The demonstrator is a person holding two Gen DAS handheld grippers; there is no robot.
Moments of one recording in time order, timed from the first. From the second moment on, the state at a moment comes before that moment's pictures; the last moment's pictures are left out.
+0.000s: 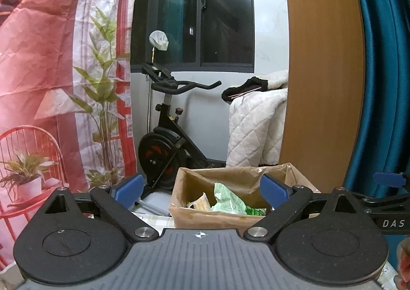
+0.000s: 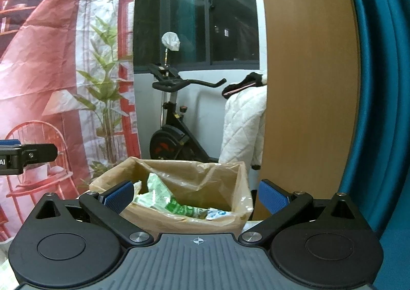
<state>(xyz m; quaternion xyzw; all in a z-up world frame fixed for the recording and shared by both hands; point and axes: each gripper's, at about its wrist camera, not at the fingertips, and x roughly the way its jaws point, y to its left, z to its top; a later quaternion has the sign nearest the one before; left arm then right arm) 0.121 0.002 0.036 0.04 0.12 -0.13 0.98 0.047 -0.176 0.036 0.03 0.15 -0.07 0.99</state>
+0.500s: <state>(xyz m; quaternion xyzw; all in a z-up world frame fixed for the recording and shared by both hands) 0.114 -0.004 0.034 0.05 0.13 -0.12 0.98 0.050 -0.177 0.037 0.04 0.15 -0.08 0.98</state>
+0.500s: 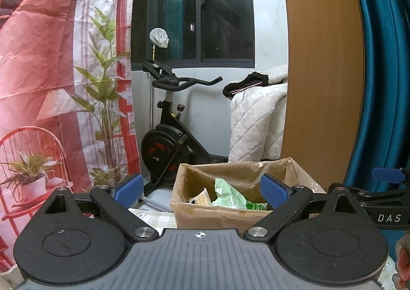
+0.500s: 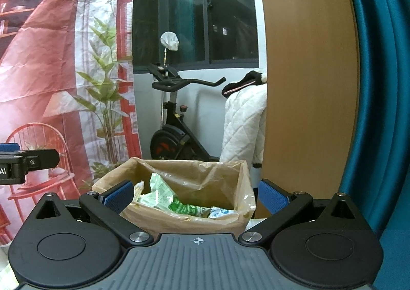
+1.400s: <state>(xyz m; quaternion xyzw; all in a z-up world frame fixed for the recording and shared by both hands) 0.116 0.001 0.033 0.03 0.15 -0.11 0.98 0.053 -0.179 0.031 0.04 0.16 -0.08 0.98</state>
